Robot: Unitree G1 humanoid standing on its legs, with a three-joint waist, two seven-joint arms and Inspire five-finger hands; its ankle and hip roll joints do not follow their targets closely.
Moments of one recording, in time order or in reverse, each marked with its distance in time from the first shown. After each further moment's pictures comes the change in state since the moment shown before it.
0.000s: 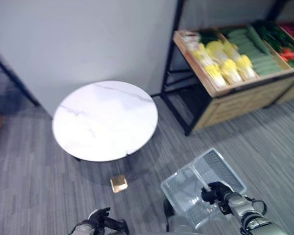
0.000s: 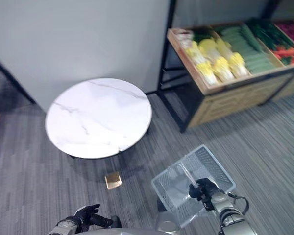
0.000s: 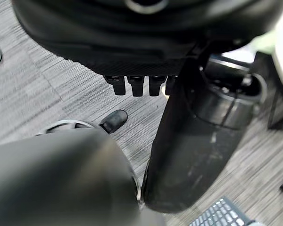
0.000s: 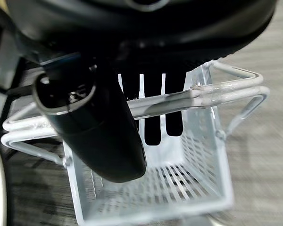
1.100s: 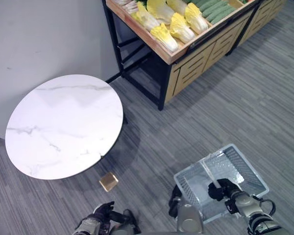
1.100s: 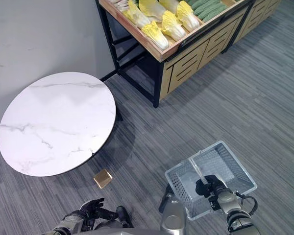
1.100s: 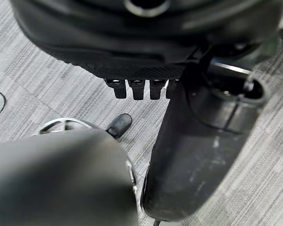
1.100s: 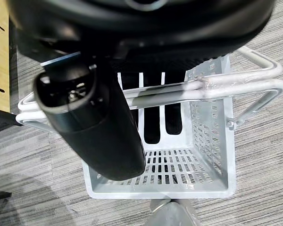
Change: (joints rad) left arm -0.027 -0.049 0.046 -0.015 -0.002 0.021 0.037; right arm 0.028 -0.102 0.004 -0.113 -0.003 -0.007 -0.023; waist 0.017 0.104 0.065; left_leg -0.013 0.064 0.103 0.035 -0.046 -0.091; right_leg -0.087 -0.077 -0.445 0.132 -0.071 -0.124
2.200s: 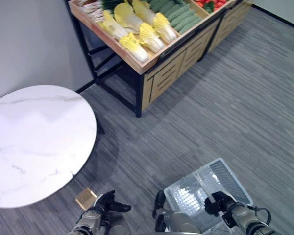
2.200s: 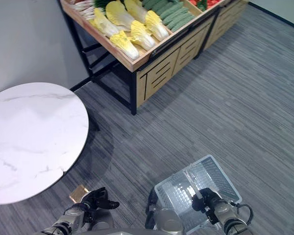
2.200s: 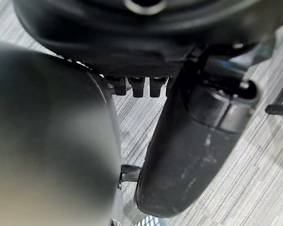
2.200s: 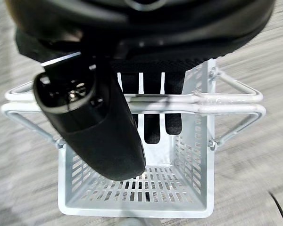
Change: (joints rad) left arm -0.025 0.014 -0.006 -0.032 -0.117 -0.018 -0.002; right arm 0.062 0.042 0.101 0.109 -0.017 -0.038 0.023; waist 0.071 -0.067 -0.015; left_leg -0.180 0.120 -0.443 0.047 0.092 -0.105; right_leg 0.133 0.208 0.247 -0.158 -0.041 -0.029
